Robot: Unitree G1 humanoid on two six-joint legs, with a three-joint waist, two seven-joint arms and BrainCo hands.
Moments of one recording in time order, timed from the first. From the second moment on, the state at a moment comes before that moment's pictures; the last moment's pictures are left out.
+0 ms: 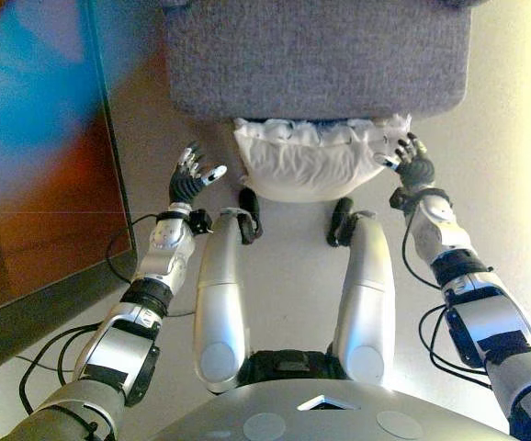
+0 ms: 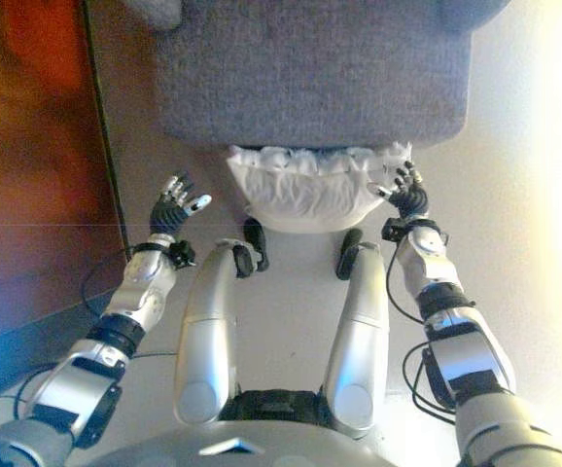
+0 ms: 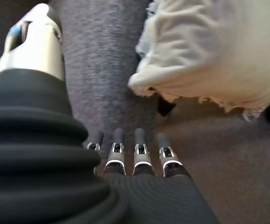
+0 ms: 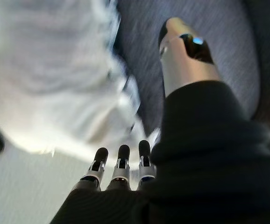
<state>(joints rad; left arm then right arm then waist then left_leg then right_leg) -0.42 0.35 -0.31 0.66 -0.58 -0.30 0.11 -0.60 -0.47 0.22 0.85 0.71 -0.13 -0.16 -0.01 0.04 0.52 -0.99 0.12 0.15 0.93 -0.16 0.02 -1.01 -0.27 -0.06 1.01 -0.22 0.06</state>
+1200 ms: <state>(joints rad) -0.77 0.52 -0.37 0.79 -0.77 -0.12 0.00 -0.90 -0.62 0.32 0.99 0.74 -0.11 0.17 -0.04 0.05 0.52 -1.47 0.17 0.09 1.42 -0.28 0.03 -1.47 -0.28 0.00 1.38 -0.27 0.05</state>
